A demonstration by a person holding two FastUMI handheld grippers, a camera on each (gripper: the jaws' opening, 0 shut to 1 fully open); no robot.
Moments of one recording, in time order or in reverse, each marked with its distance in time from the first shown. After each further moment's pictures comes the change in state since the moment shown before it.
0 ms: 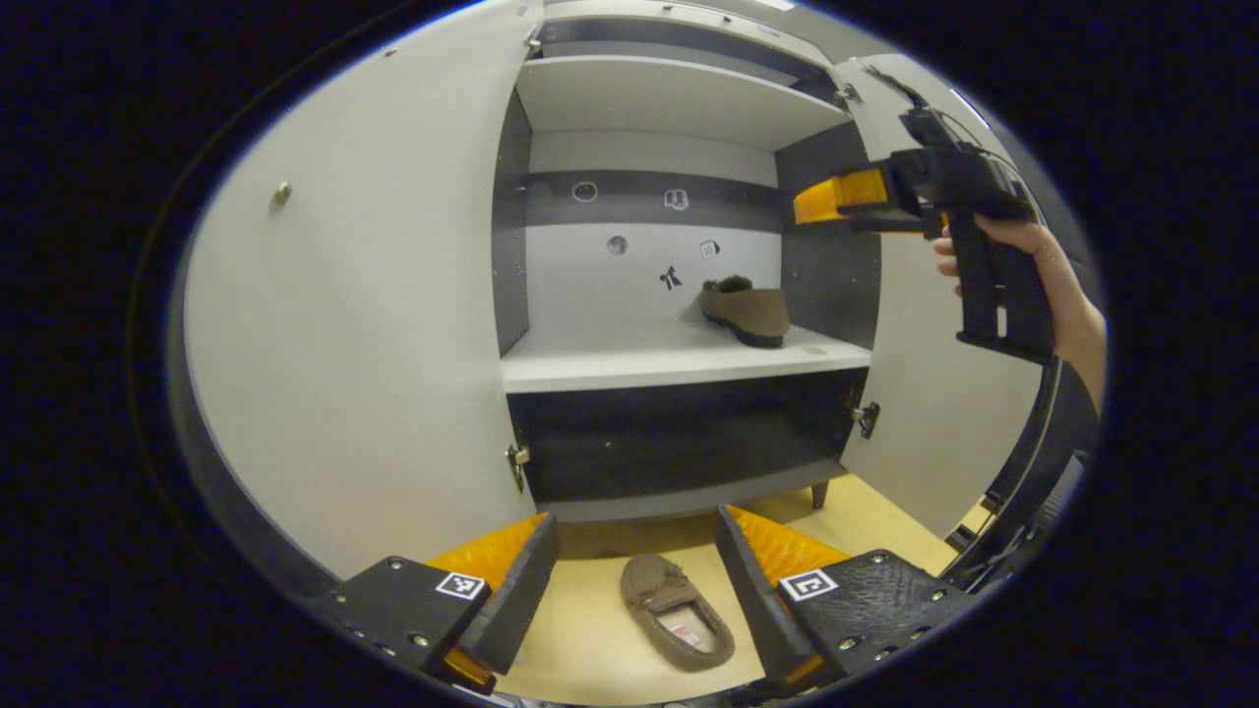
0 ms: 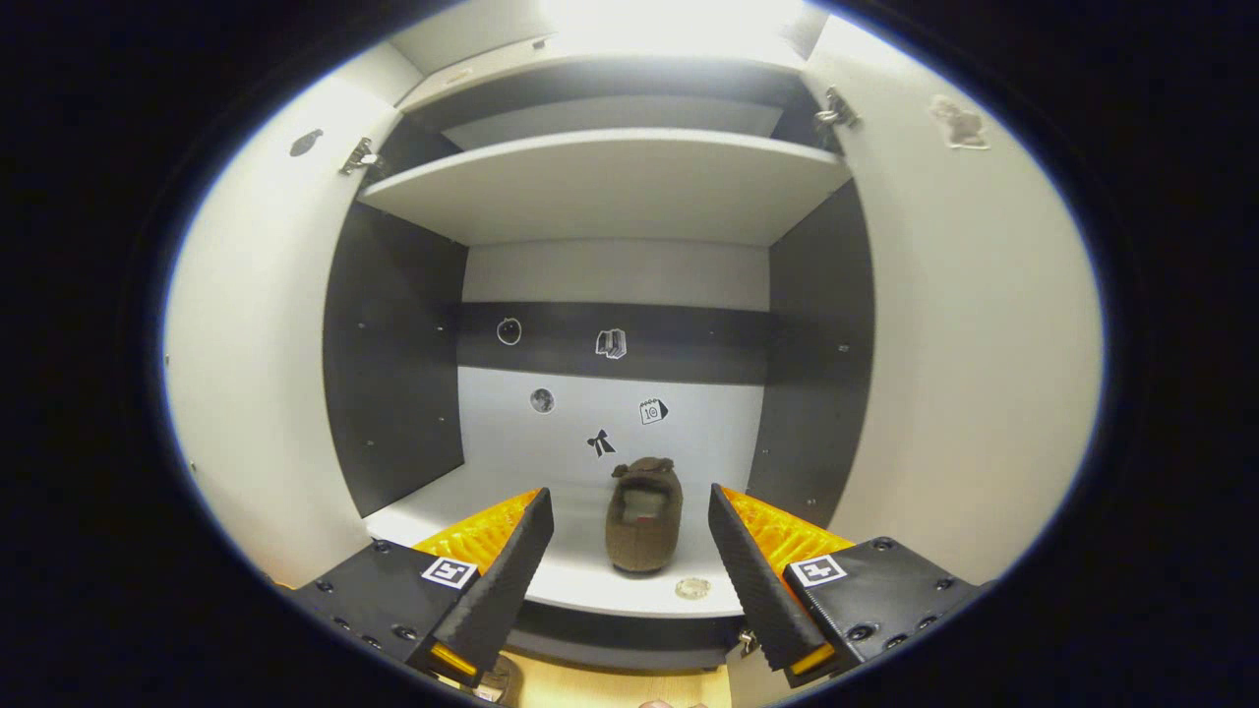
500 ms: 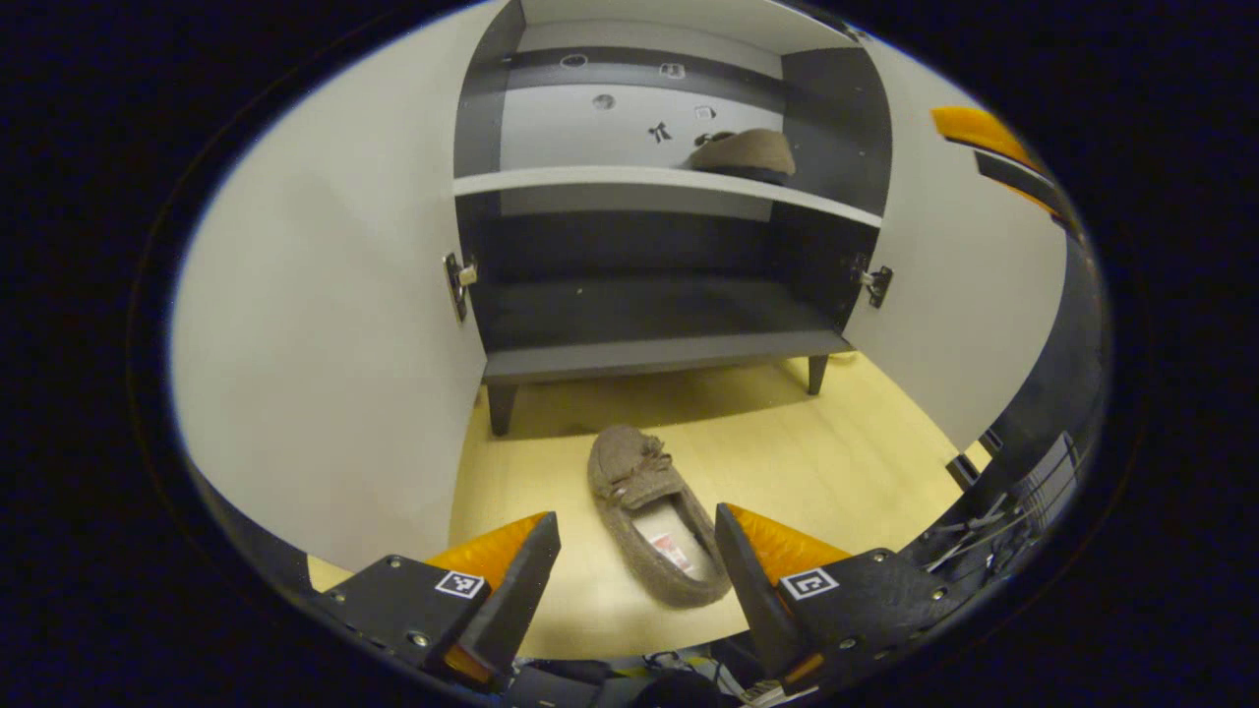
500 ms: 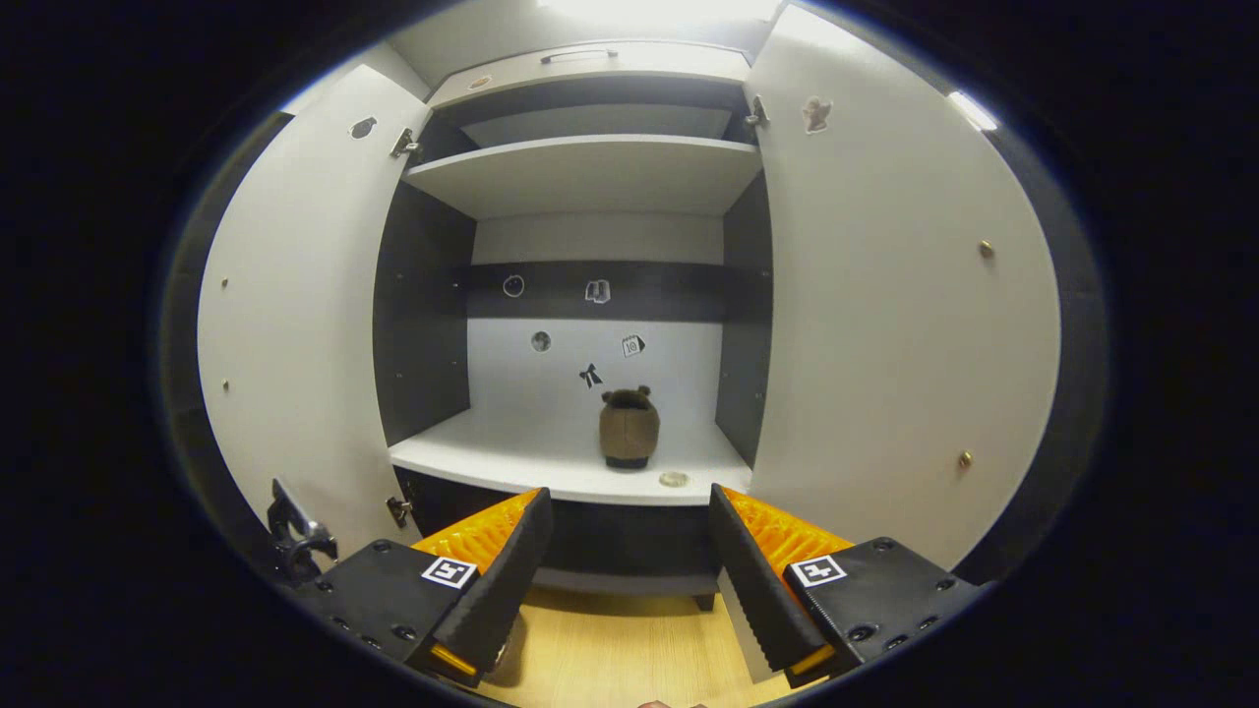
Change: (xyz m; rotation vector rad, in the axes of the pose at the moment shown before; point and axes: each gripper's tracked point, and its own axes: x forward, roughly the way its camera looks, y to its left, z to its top) left arm 0.022 -0.017 -0.123 -0.072 0.356 -0.061; right arm -0.115 -0.004 -0.088 0.039 0.093 -0.084
